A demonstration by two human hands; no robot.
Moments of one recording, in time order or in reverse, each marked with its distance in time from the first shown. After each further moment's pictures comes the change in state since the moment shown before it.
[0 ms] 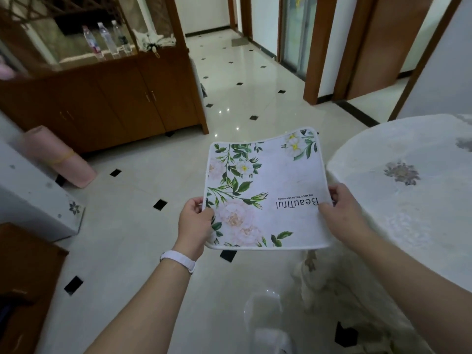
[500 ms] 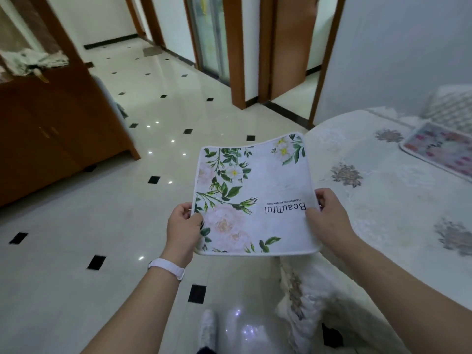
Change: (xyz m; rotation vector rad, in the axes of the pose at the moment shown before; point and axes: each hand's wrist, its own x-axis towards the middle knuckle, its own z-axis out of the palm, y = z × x) left_hand 0.151 0.044 0.136 0.064 -0.322 0.009; right_hand 0.104 -0.001 -0.012 0.023 0.316 0.223
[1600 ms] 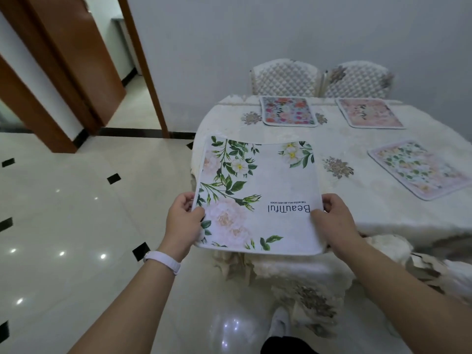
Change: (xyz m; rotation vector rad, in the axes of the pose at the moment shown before) left_hand 0.182 0.060 0.178 0.231 -0.935 0.181; right_hand 0.016 0.003 0.016 0.202 0.770 0.494
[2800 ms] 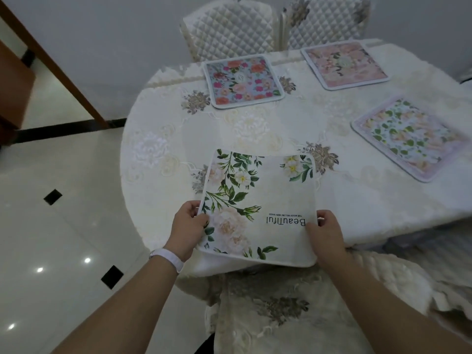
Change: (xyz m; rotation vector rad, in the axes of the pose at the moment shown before) left_hand 0.197 -0.052 0.187 0.275 -0.301 -0.240; right_hand 0.187 0.091 0.013 0.044 0.249 0.362
